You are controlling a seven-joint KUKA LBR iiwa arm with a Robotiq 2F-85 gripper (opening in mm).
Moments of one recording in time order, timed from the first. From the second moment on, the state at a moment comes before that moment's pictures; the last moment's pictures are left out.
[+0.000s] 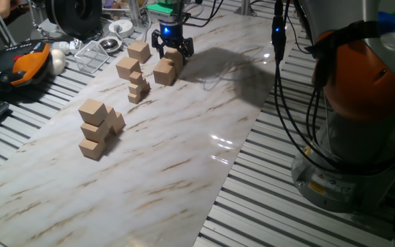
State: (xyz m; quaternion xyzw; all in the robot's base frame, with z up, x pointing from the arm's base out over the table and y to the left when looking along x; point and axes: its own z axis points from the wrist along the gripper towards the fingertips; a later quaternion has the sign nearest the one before) arm 0.607 -0.214 0.054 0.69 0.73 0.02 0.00
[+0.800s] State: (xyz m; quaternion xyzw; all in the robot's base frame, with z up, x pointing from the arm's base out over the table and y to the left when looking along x) arm 0.600 -0.216 0.053 0.69 0.73 0.02 0.00
